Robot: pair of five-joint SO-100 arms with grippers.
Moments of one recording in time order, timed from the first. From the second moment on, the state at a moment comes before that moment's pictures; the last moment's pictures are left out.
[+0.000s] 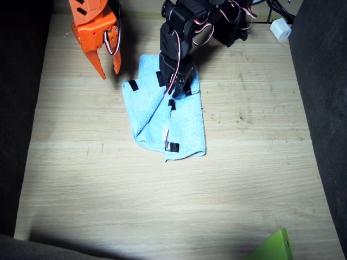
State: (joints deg) arm 0 15.7 22.5 7.6 117.4 81.9; arm 1 112.5 90.6 82.2 99.5 83.7
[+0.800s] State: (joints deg) arm 0 11.0 19.3 -10.5 117.2 86.7; arm 1 113.6 82.4 82.2 96.4 84.5
